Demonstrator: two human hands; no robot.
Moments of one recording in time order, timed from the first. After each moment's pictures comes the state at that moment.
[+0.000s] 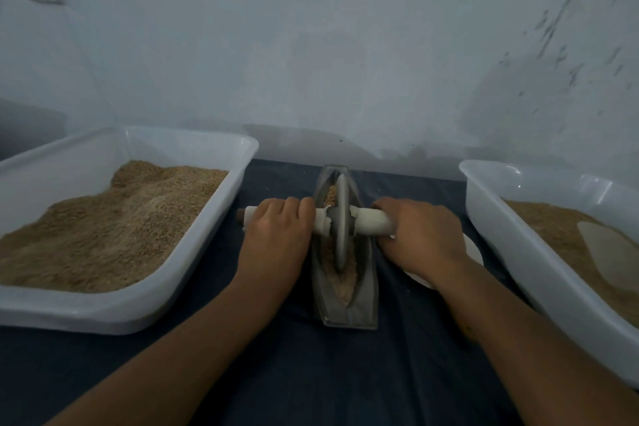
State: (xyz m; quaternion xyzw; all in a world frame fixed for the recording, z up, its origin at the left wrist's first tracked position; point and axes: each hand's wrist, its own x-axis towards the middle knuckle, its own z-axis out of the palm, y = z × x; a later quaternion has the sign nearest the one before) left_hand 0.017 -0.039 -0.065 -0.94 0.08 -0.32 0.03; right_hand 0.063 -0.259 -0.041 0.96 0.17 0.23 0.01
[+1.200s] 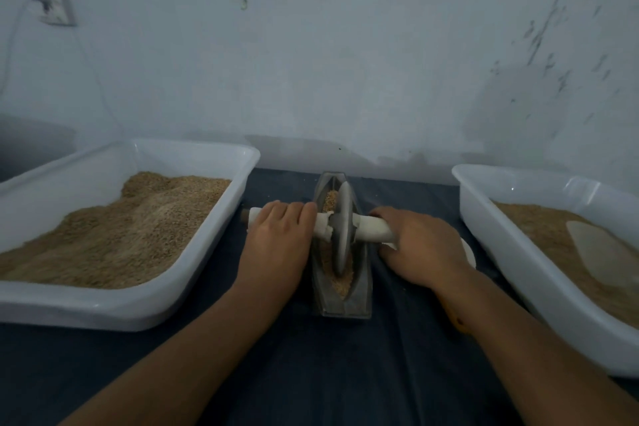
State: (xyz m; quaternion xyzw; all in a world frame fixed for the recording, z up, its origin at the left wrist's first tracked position) left_hand 0.000 -0.039 -0.055 -0.95 0.11 -0.31 0.01; right_hand 0.044 -0.270 -0.041 0.96 0.19 0.19 -0.06
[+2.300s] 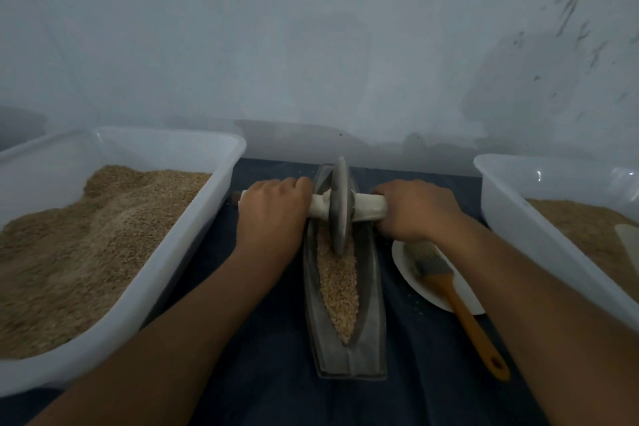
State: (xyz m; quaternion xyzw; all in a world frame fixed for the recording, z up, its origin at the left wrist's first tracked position) left_hand 0.085 -0.035 -0.049 -0.95 0.04 -0.30 0.05; right_hand 0.135 -0.252 -0.018 0.99 0.15 0.06 0.00
